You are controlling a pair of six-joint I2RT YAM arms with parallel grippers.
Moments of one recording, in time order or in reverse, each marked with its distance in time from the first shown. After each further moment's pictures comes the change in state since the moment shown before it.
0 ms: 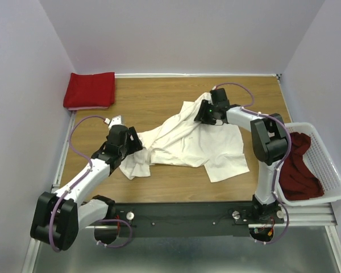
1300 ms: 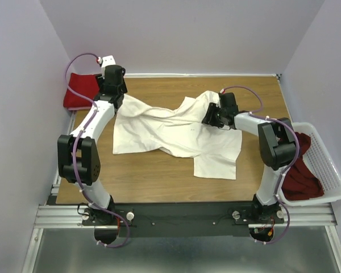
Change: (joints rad) left arm 0.188 0.641 0.875 -0.005 -0.313 0.352; right arm -0.084 -0.095 -0.167 0.134 0.008 -0.071
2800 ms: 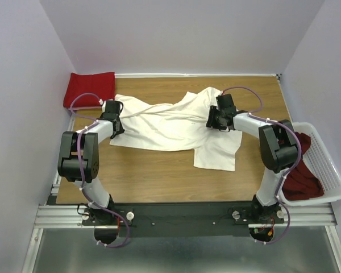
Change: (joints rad) left arm 0.077 0.017 -0.440 -0.040 0.184 -0.127; right arm 0.035 -0.053 -0.016 -0.130 0.178 -0.044
